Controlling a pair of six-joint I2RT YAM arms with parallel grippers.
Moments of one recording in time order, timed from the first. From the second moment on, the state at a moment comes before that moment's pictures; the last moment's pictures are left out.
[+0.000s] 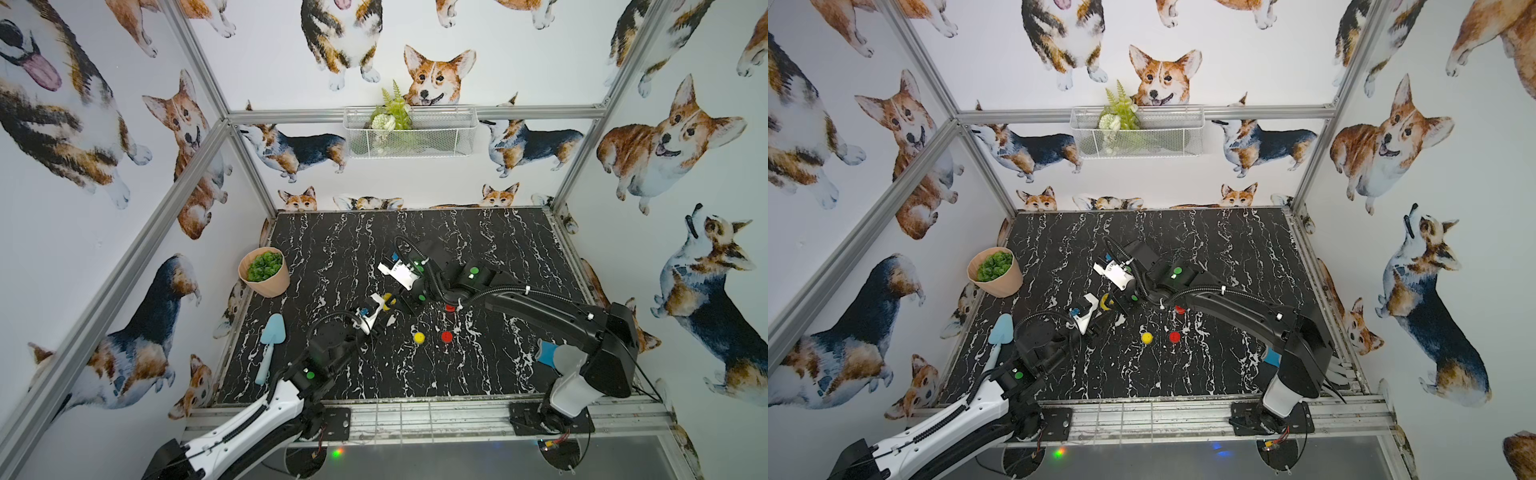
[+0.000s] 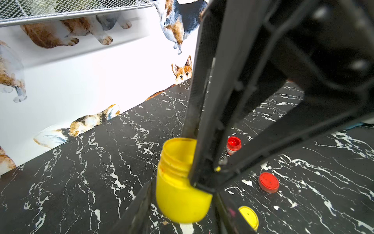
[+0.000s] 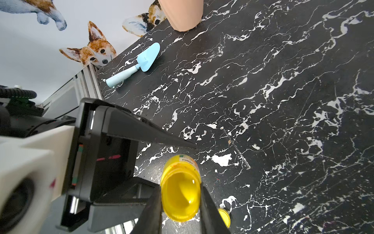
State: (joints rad) left arm -0.74 0.66 0.21 0.33 -0.04 0.14; right arm 1.01 1.62 1.46 -0.62 -0.26 0.11
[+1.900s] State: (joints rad) left arm -0.74 0.59 0.21 0.29 -0.06 0.16; right arm 1.01 1.45 1.32 -0.59 -0.16 0.14
